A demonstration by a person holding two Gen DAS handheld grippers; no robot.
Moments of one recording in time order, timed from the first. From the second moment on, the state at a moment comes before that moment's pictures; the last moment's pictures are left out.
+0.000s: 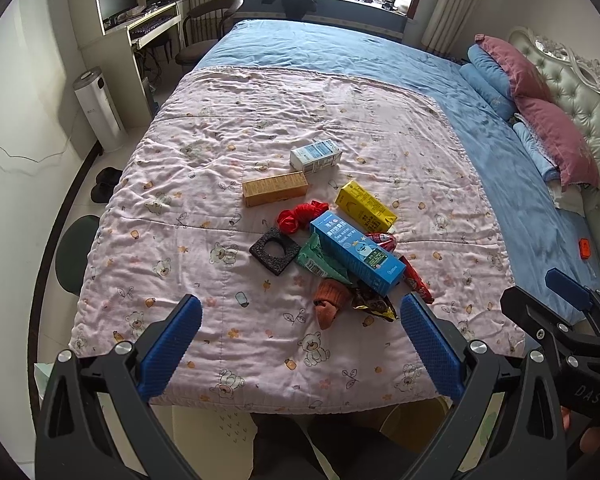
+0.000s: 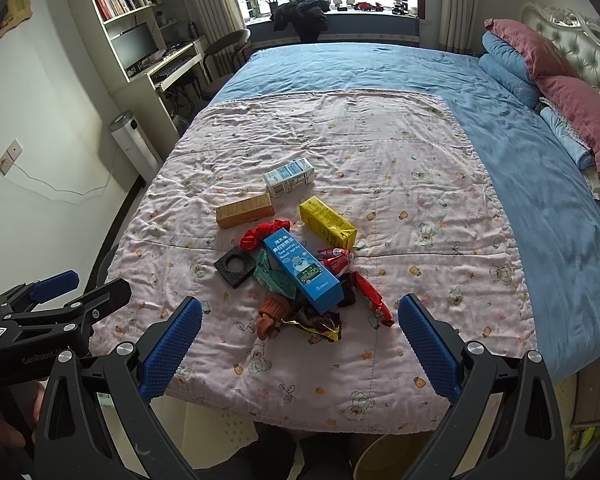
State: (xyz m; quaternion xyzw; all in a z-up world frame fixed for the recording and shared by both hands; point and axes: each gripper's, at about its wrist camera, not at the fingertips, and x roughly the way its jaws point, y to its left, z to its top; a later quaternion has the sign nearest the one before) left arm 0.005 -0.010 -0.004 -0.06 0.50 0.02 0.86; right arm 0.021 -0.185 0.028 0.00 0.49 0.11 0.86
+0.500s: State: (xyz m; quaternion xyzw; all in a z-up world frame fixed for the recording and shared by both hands) left arm 0.004 -0.008 -0.008 -0.07 0.50 0.01 0.86; right arm 0.025 -0.177 0.025 -0.01 0.49 0.11 0.86
